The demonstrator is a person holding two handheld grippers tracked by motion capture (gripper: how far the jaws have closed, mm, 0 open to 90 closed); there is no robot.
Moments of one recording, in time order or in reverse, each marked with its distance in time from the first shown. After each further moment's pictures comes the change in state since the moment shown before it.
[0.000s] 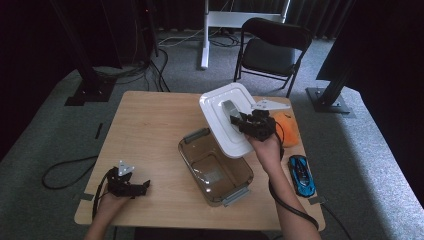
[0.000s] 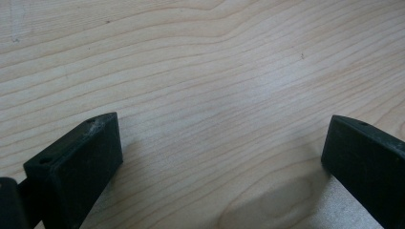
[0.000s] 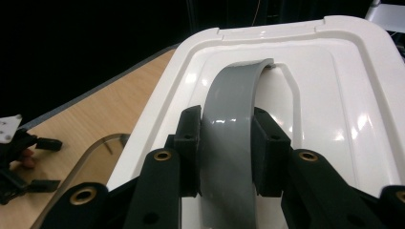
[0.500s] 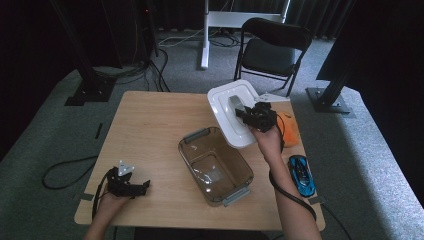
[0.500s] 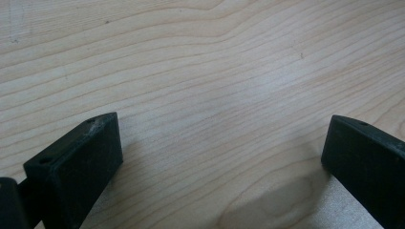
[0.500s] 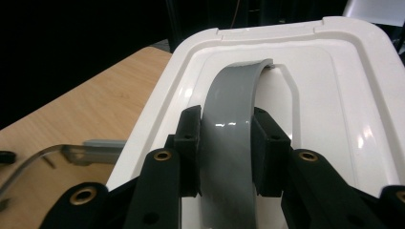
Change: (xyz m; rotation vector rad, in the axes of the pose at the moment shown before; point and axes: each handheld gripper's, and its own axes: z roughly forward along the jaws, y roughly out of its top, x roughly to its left) left arm 0.000 0.000 0.000 0.002 -0.006 0.004; right arm -0.040 -0.003 0.027 0.020 -0.060 0.032
